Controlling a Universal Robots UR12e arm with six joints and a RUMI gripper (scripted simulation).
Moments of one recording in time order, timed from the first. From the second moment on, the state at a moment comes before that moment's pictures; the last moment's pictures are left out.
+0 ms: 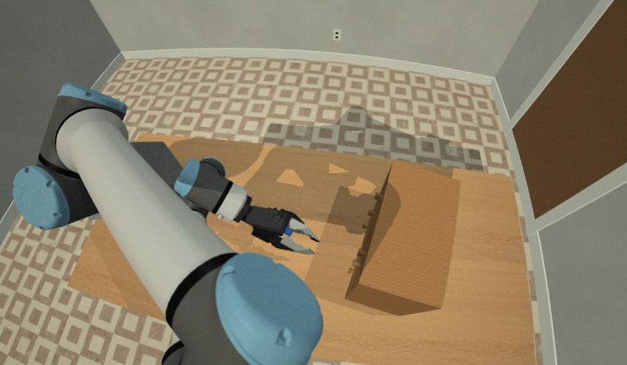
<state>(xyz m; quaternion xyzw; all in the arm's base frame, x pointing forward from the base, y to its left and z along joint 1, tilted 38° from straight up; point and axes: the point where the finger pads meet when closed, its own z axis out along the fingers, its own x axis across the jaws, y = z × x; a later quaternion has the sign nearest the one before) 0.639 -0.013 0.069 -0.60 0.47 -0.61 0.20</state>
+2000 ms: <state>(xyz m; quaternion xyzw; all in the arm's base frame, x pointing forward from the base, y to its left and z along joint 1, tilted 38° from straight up) 0.655 -0.023 0.061 -0.58 0.41 -0.65 0.26</state>
